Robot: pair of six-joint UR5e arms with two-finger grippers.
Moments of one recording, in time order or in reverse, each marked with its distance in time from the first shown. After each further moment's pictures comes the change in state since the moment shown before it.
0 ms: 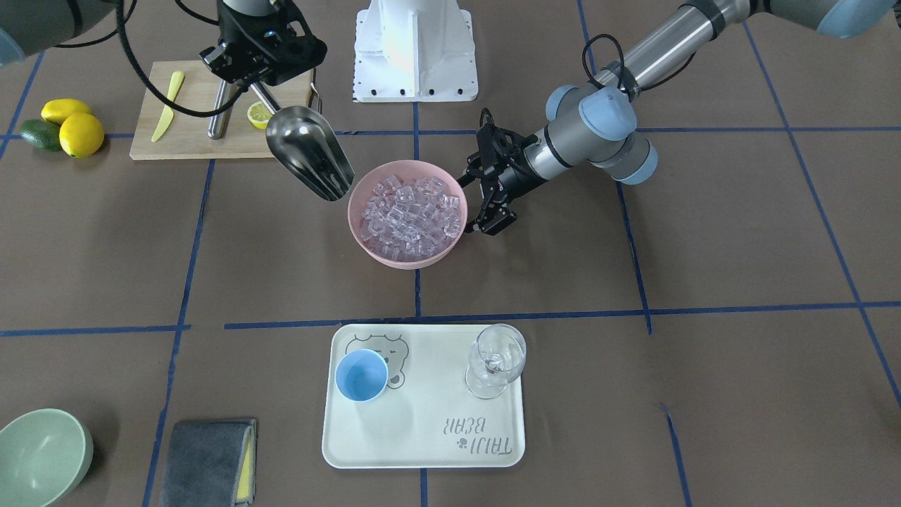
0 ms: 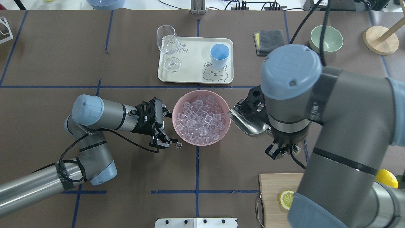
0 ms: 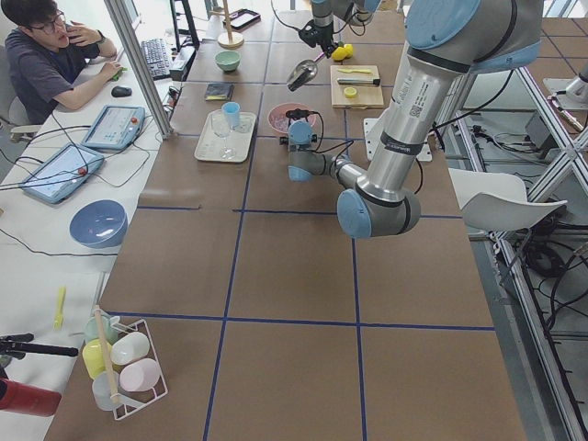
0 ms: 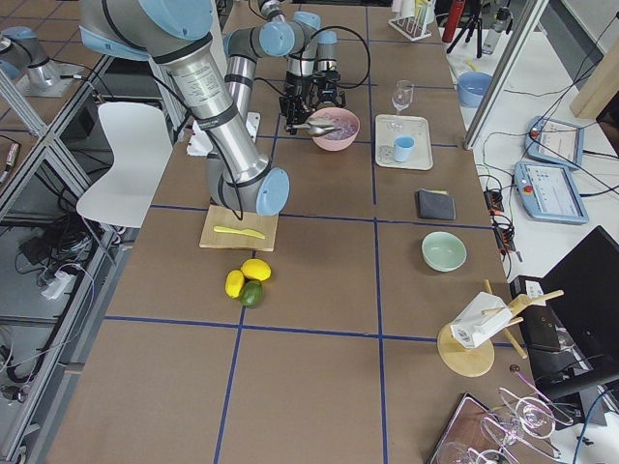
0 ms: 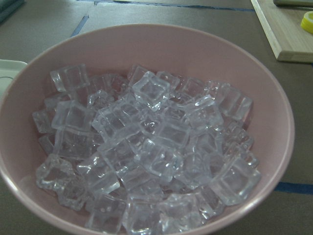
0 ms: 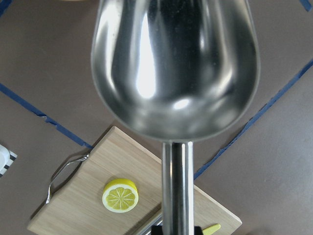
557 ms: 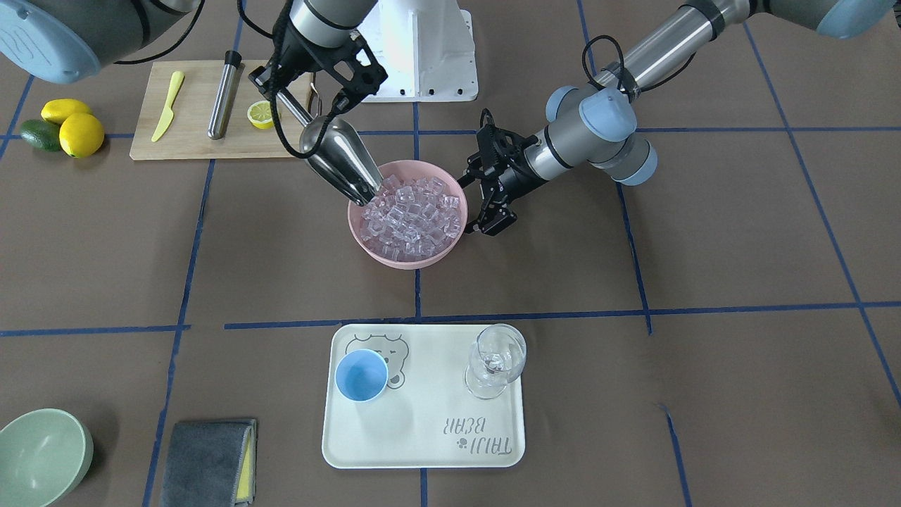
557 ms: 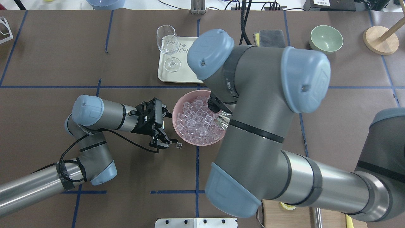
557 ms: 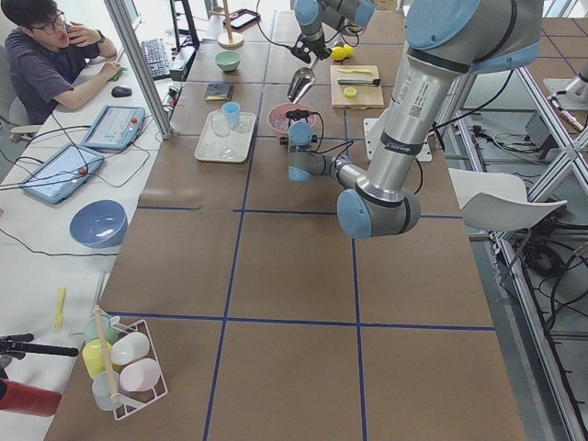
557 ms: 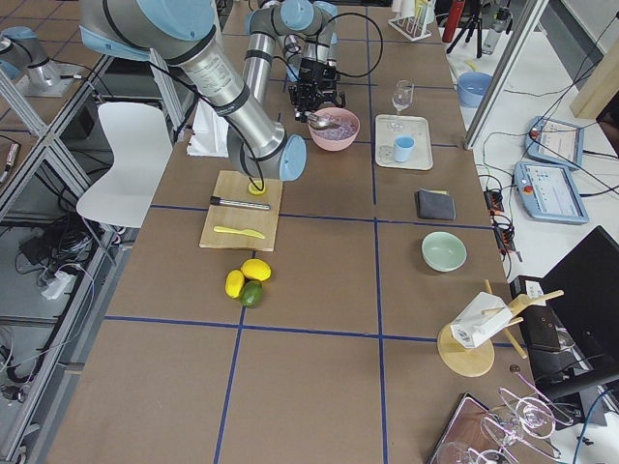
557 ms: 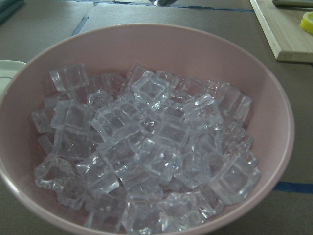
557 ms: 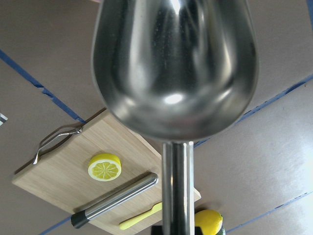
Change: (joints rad) left arm 0.000 -0.001 0.004 -0.005 0.000 0.000; right arm -0.005 0.242 -0.289 -0.183 -0.062 -0.229
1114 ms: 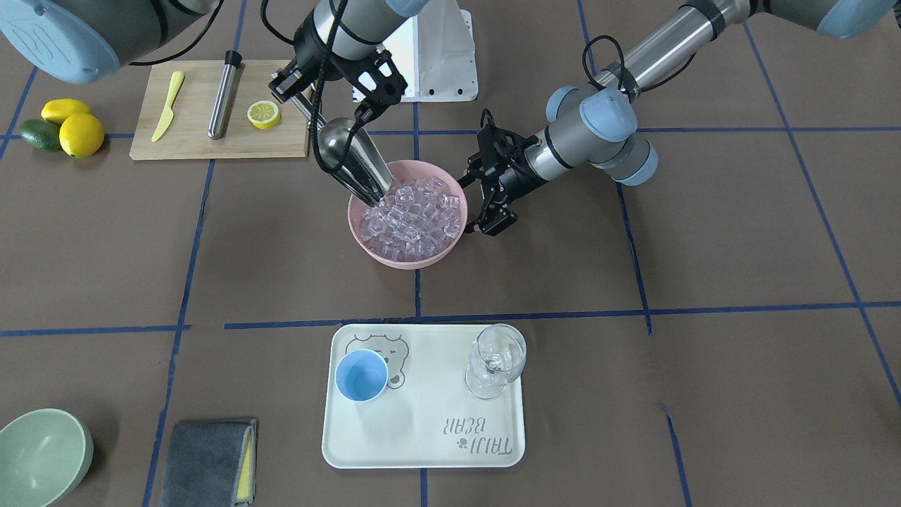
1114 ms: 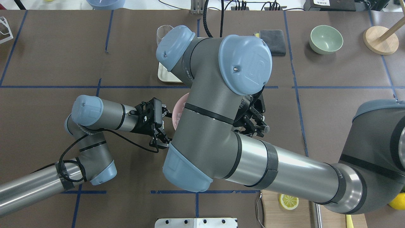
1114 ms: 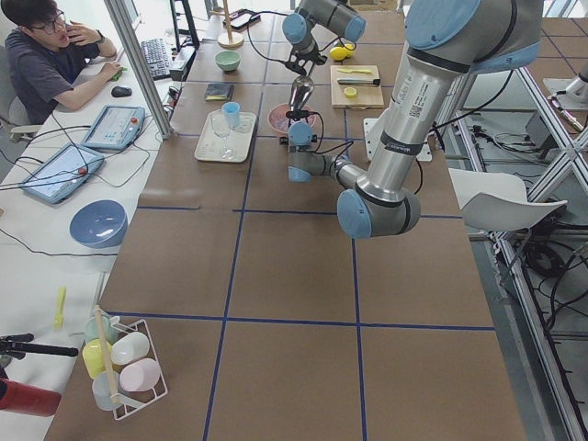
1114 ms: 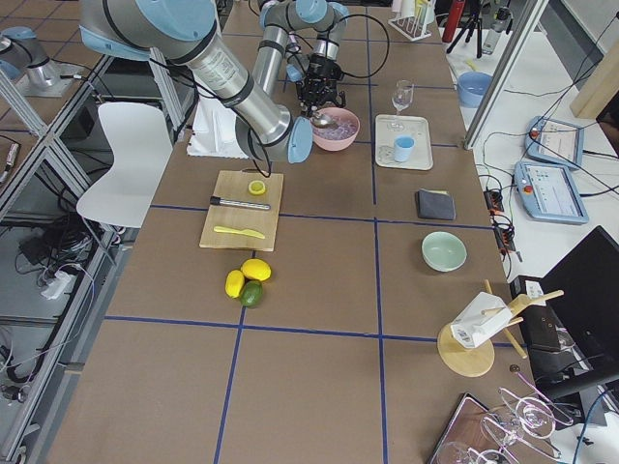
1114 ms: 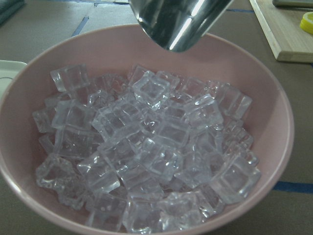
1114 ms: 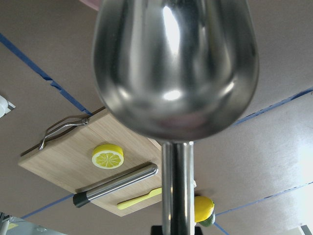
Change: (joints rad) left arm -0.001 0.001 0.000 -0.009 0.001 0.000; right arm 0.000 0.101 -0.204 -0.022 -0.002 -0.105
